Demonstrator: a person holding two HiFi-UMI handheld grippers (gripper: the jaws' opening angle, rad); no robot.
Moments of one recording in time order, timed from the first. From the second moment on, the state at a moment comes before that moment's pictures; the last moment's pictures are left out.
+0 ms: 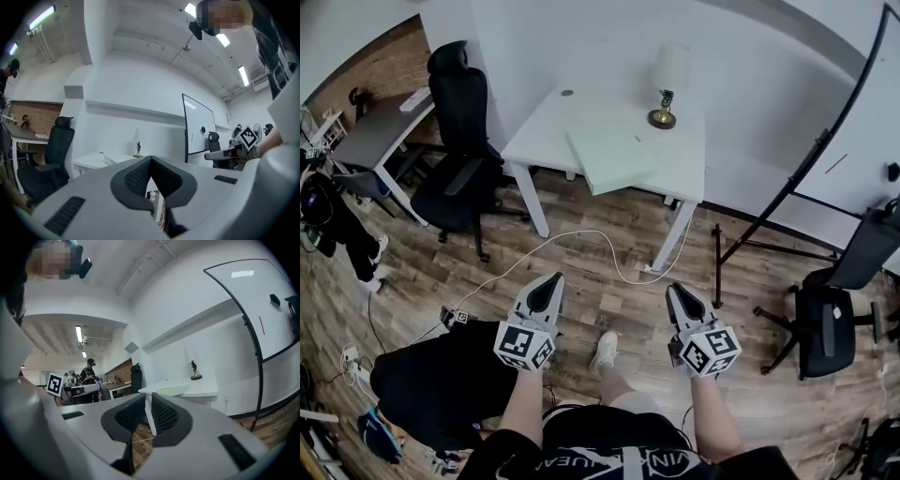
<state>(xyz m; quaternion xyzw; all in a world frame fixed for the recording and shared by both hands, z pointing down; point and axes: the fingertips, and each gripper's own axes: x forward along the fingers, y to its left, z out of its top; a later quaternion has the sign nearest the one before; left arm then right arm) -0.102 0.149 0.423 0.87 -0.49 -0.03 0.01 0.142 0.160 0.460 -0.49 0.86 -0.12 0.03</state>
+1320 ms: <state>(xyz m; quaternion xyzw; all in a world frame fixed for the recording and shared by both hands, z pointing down) -0.140 -0.109 0.470 0.86 -0.50 -0.01 0.06 0.086 -0.109 0.525 -0.46 0.86 -0.21 0.01</state>
